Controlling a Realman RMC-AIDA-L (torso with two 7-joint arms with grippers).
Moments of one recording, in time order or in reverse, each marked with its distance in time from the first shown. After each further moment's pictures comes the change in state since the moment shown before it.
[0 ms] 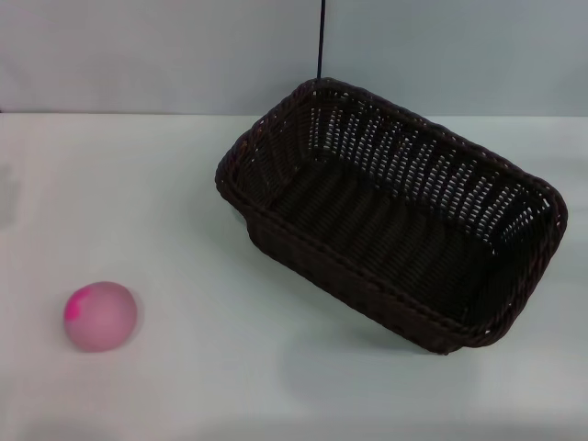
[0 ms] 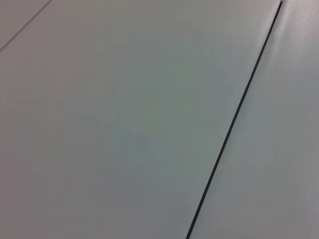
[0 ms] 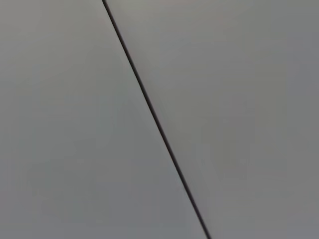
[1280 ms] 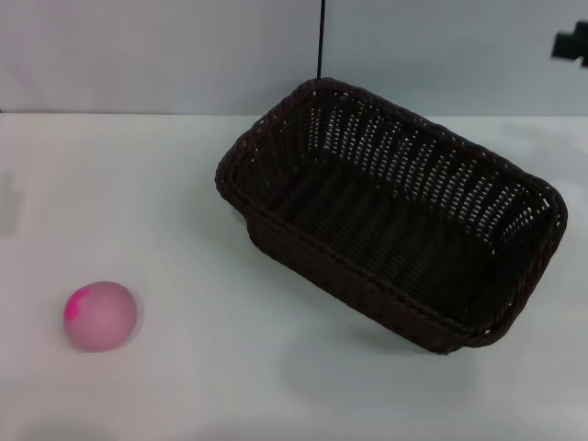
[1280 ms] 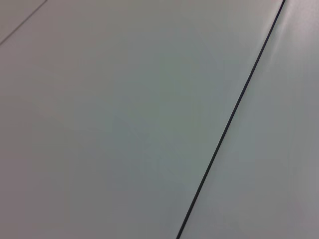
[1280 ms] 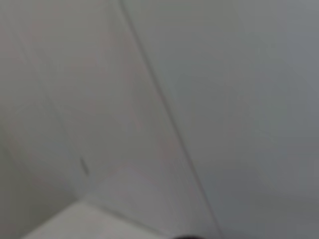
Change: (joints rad) left arm 0.033 -0.003 0.026 -0.025 0.009 0.003 -0.013; right arm 0.086 -0.121 -0.365 -0.832 -0.931 -0.444 1.220
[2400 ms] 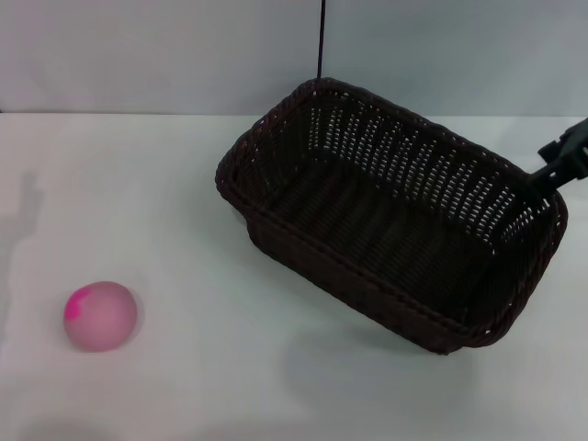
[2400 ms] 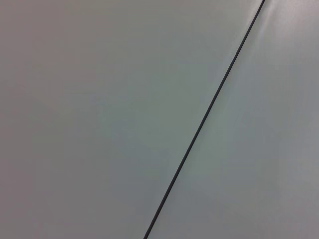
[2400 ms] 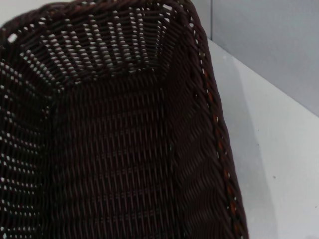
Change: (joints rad) left arm 0.002 -0.002 0.062 -0.011 0.000 -0.005 -0.001; right arm 0.282 0.021 -0.285 -0.047 -0.722 -0.036 0.214
